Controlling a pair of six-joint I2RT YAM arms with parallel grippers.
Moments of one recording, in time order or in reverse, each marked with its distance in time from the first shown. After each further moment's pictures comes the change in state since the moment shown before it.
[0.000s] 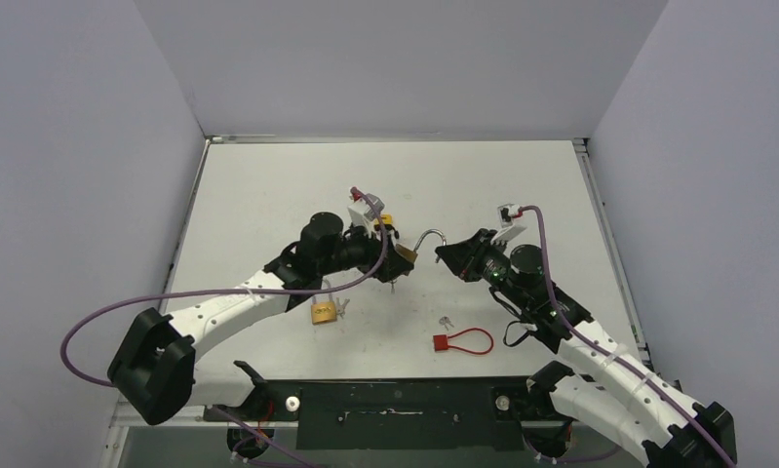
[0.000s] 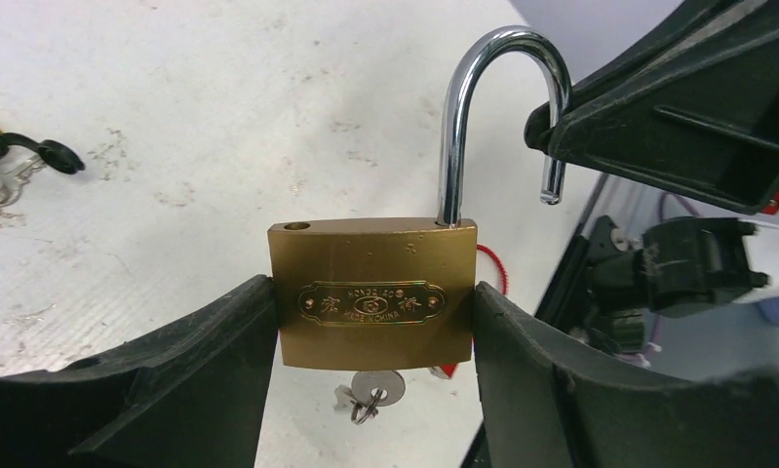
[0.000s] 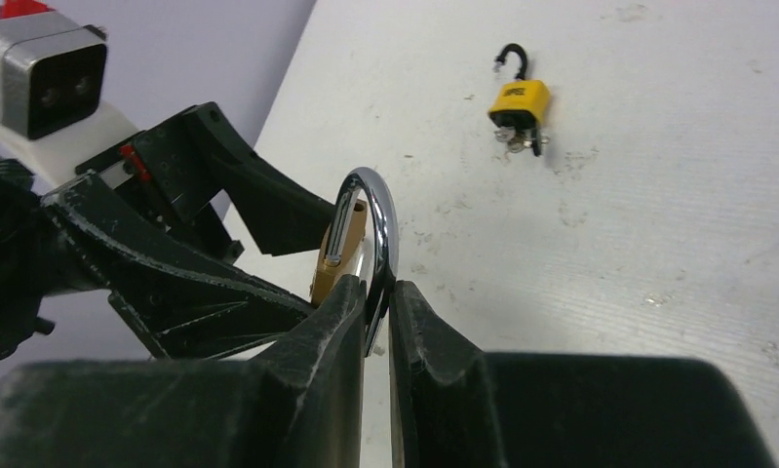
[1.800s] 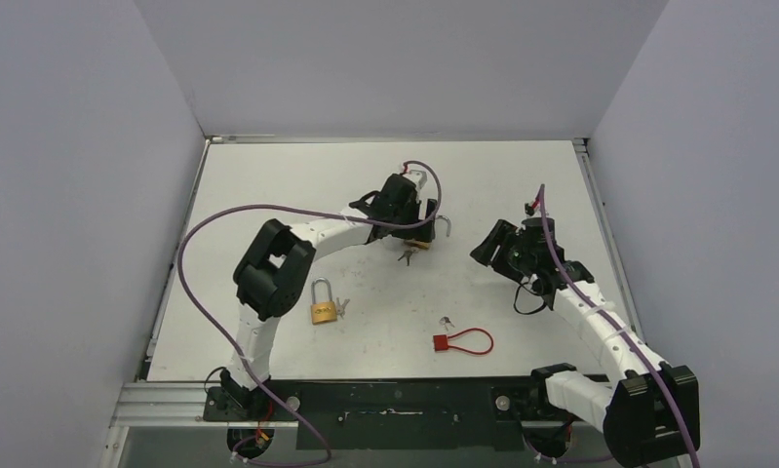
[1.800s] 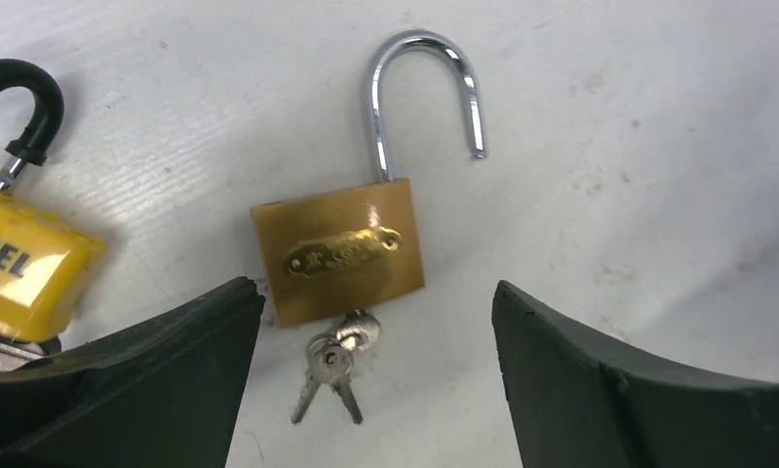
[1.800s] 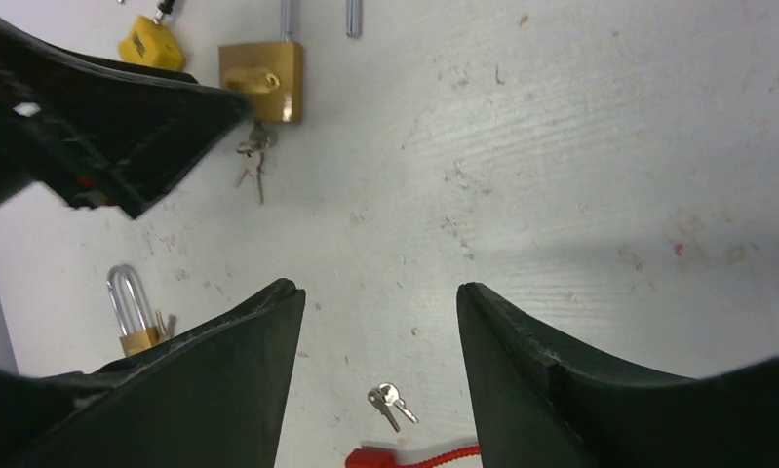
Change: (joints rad) left arm -0.006 0.871 0.779 -0.378 -0.350 0.026; right arm -0.389 0.295 0.132 -0.388 -0.039 -0.050
